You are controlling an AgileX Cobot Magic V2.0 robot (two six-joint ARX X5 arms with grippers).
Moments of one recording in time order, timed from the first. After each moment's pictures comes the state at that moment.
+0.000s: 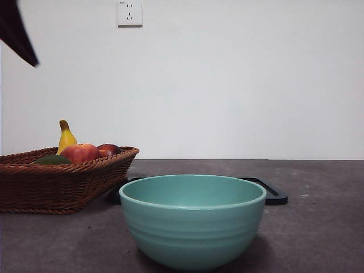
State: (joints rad) left arm -0.21 0.99 0.90 -0.72 0.28 -0.13; right arm 0.32 0.67 0.88 -1.05 -0.58 0.05
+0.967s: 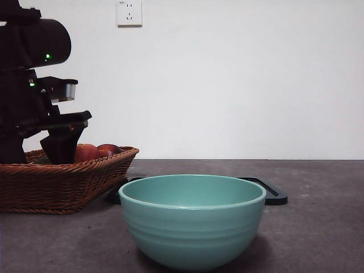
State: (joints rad) left arm -0.32 1.58 0.99 -0.56 0.02 -0.09; right arm 0.32 0.67 0.88 -1.05 -0.58 0.05
